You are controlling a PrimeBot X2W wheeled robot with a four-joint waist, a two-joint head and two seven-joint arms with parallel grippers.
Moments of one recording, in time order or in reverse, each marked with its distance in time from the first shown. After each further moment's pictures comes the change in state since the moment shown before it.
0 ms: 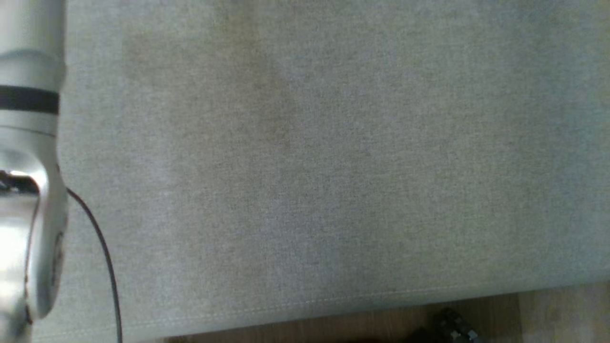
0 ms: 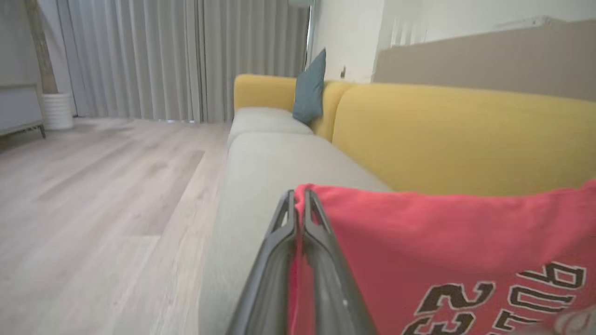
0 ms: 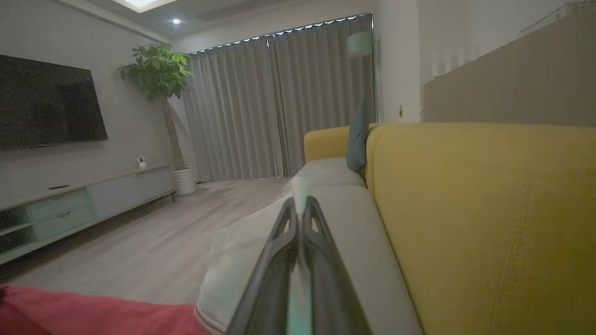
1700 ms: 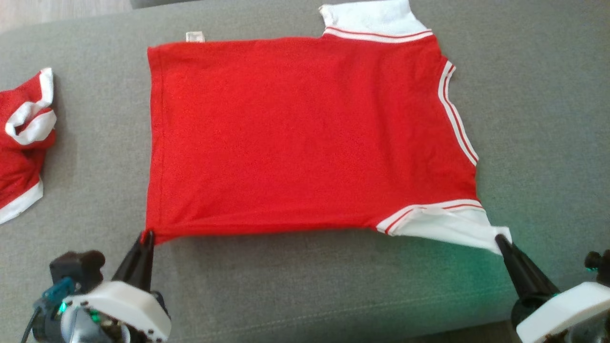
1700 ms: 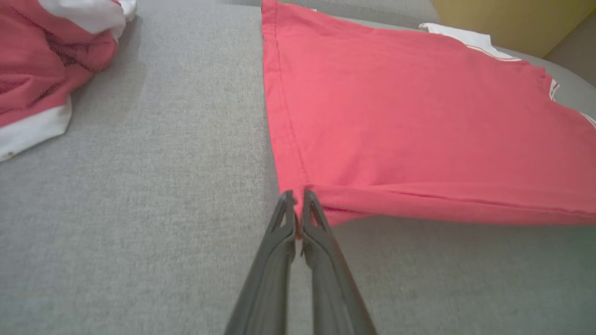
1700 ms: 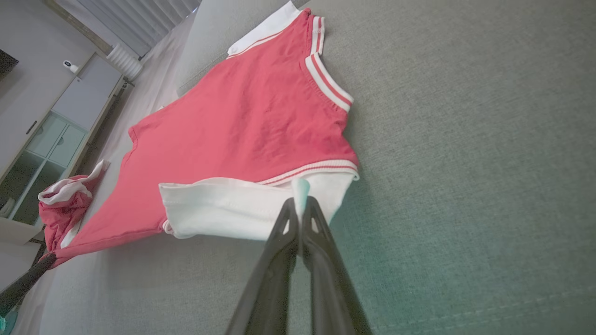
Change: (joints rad) left arm 1.559 0.089 0.152 -0.940 -0.056 0.096 0.319; right arm 1.815 0.124 -0.440 -0.992 0.037 0.000 0.437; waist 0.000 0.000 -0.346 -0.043
